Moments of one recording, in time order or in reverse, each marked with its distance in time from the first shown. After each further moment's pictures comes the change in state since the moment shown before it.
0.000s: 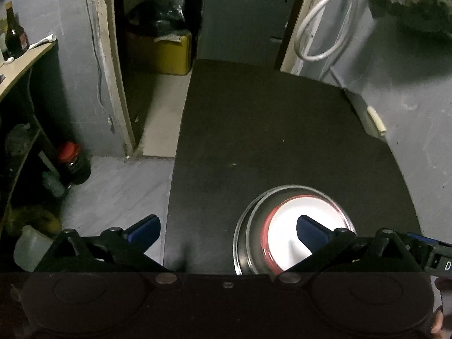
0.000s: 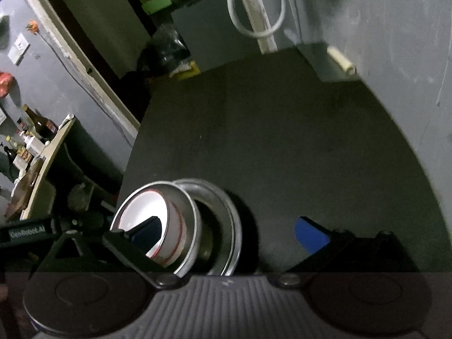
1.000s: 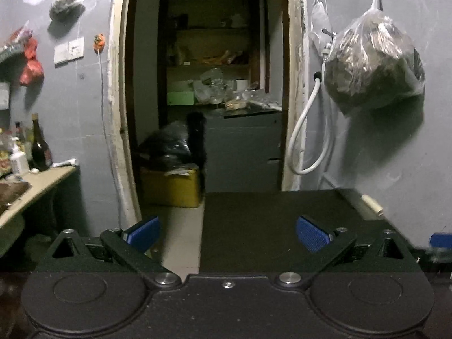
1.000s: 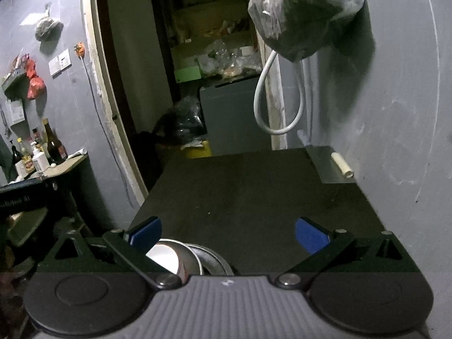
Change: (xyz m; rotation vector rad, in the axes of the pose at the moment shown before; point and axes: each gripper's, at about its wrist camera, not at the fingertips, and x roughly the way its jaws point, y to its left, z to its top) left arm -0.057 -0.026 -0.032 0.157 -0.596 0.092; right arm -0.044 0.031 -0.018 -0.211 -0.385 -0.043
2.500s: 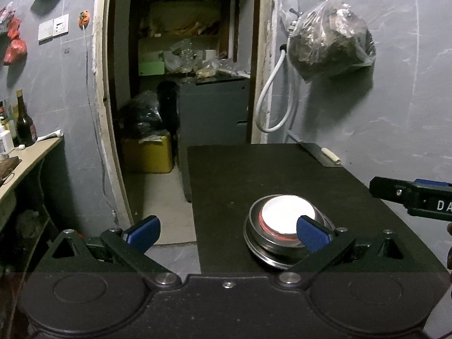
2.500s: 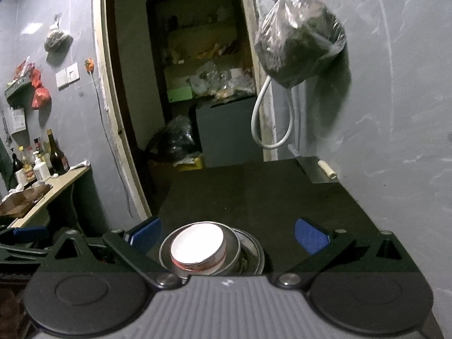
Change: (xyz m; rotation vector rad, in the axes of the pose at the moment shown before) left arm -0.113 0.049 -0.047 0.024 0.141 -0.173; right arm -0.108 0.069 -0.042 0.015 -0.104 -0.074
